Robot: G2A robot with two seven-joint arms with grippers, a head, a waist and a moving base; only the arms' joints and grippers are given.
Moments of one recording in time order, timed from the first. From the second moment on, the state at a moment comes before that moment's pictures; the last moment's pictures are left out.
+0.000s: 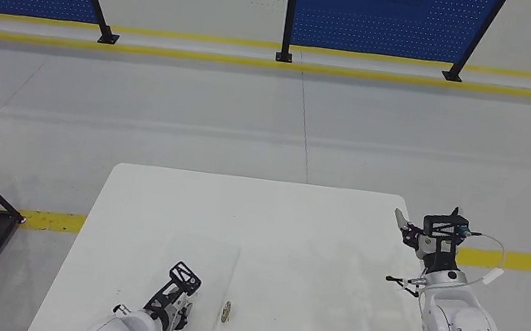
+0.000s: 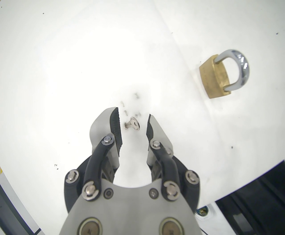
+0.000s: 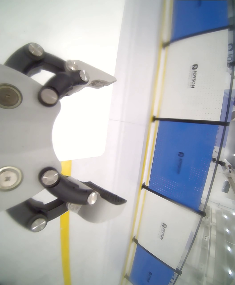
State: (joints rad) left arm 2.01 -1.16 -1.33 -1.97 1.52 -0.17 -0.73; right arm -1.73 -1.15 1.60 -1.80 -1.33 0.00 0.00
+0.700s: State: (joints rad) left arm 1.99 -1.16 -1.30 -1.96 1.54 -0.14 -0.73; right arm -1.73 -1.15 1.60 -1.80 -1.33 0.00 0.00
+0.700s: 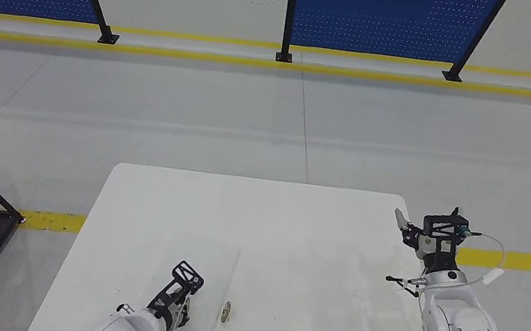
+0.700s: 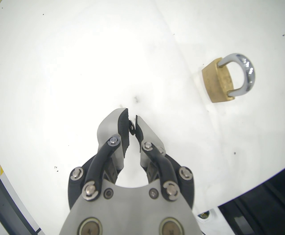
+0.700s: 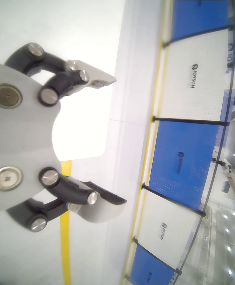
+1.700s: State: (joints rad) left arm 2.23 -1.13 -1.53 -2.11 1.34 -0.34 -0.31; right arm -1.73 -1.15 1.60 -1.80 -1.33 0.00 0.00
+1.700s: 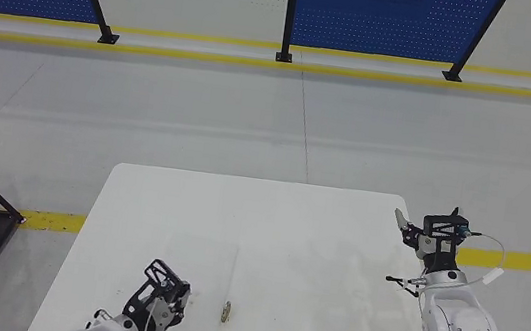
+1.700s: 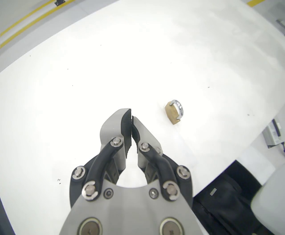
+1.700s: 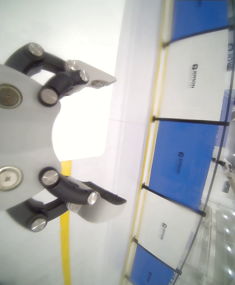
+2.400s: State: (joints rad) left arm 2.22 -1.09 -1.74 -1.90 1.42 -0.85 0.40; right arm -1.80 -1.17 1.35 -1.83 -1.65 0.04 -0.02
